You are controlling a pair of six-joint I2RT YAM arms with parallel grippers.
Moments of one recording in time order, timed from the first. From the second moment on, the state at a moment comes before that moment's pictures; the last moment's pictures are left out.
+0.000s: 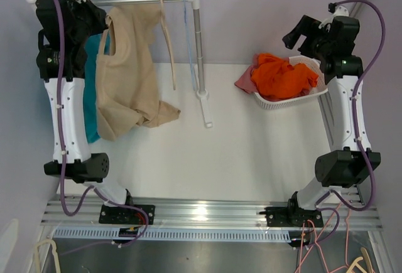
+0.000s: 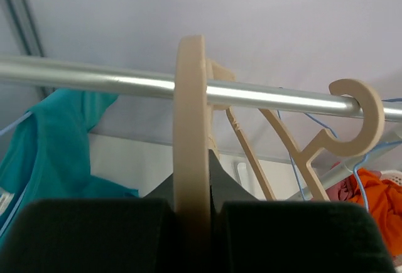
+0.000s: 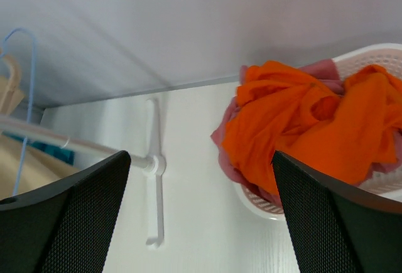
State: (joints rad) left arm 0.05 1.67 2.33 -0.70 0.10 -0.24; right arm -0.06 1.65 1.94 -0.57 -0.21 0.36
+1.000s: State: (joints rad) left arm -0.29 1.15 1.71 -0.96 -0.58 -0.64; right arm 1.35 1.33 1.07 0.26 -0.19 0.12
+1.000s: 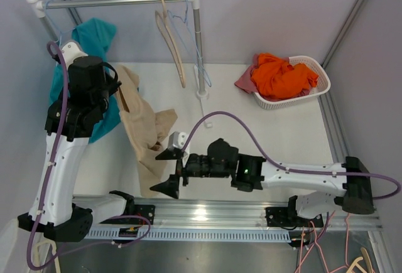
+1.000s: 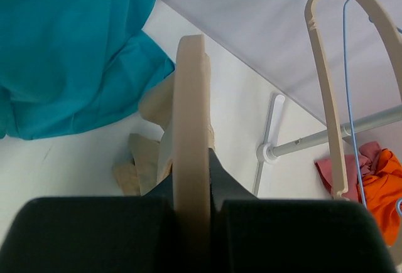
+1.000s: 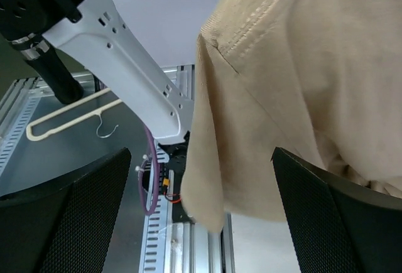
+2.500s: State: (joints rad) left arm -0.30 0.98 1.66 -1.13 0.01 -0.52; right arm 1.45 1.33 0.97 0.02 0.64 0.28
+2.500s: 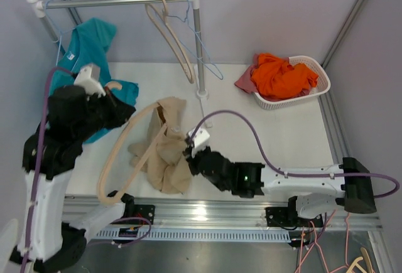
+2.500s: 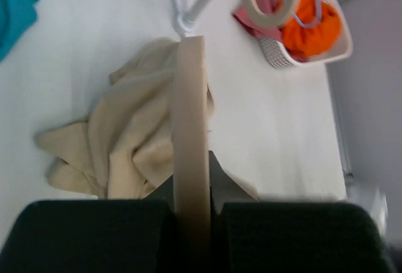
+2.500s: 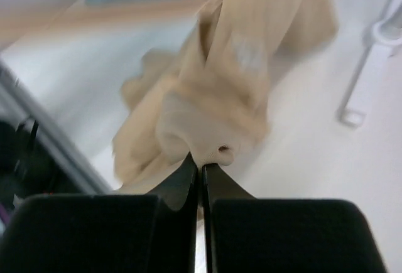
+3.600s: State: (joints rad) left arm -0.30 0.66 1.17 -0.97 0.04 -0.46; right arm 0.33 1.38 1.73 0.00 -0.05 0.17
